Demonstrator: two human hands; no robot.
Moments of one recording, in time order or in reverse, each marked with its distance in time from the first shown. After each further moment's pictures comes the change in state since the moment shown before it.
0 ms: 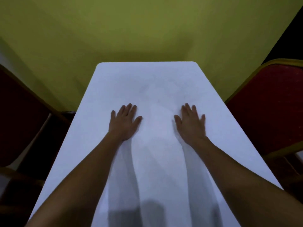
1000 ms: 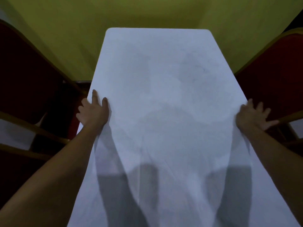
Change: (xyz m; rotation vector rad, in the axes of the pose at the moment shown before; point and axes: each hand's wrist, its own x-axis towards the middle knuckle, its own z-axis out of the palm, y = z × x) left_hand -0.118 -0.083 -0.027 -0.122 0.092 -0.663; right_hand -0.059 0.141 -0.020 -0.017 -0.007 0.605
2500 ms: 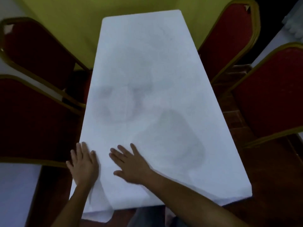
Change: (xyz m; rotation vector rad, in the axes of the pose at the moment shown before) left_hand -0.424 -0.242 -0.022 0.076 -0.030 0.061; right_hand -0.517 0.130 0.040 -0.133 -0.315 -1.477
